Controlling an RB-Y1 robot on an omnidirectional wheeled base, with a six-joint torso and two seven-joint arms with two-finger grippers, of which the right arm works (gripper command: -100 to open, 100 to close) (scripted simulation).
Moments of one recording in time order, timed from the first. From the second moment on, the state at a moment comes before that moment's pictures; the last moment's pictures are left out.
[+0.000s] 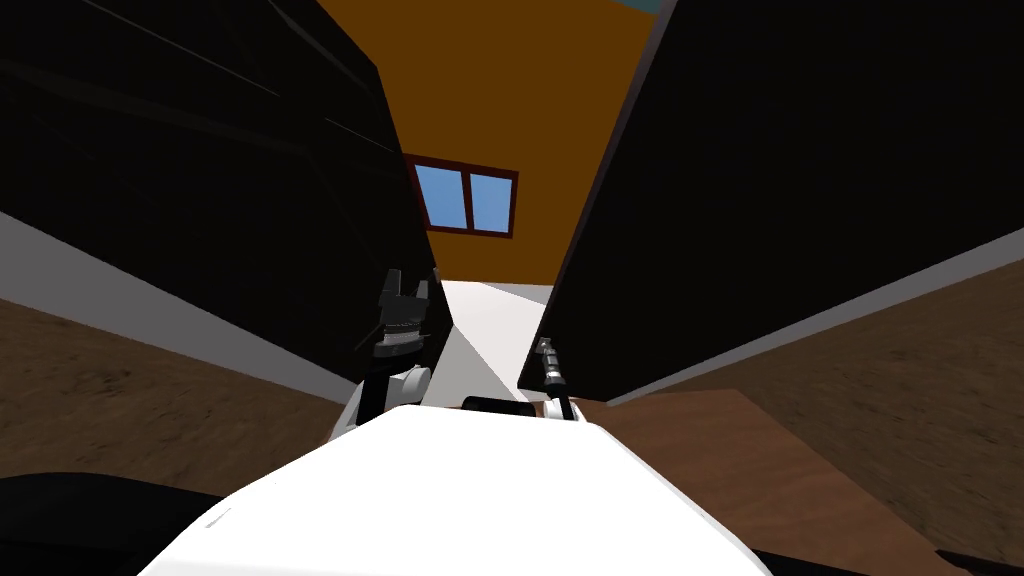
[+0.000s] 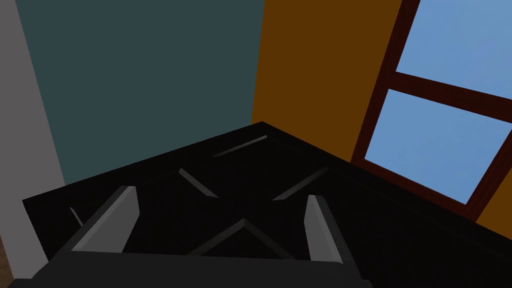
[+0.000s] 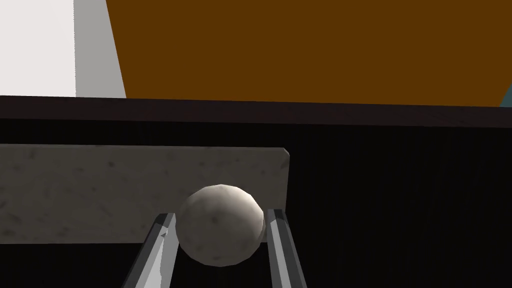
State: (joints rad) arm 0.03 -0.07 0.08 -0.85 -0.06 -0.74 0.00
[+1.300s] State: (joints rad) arm 0.07 -0.07 0.03 -0.90 -0.09 -0.73 0.01
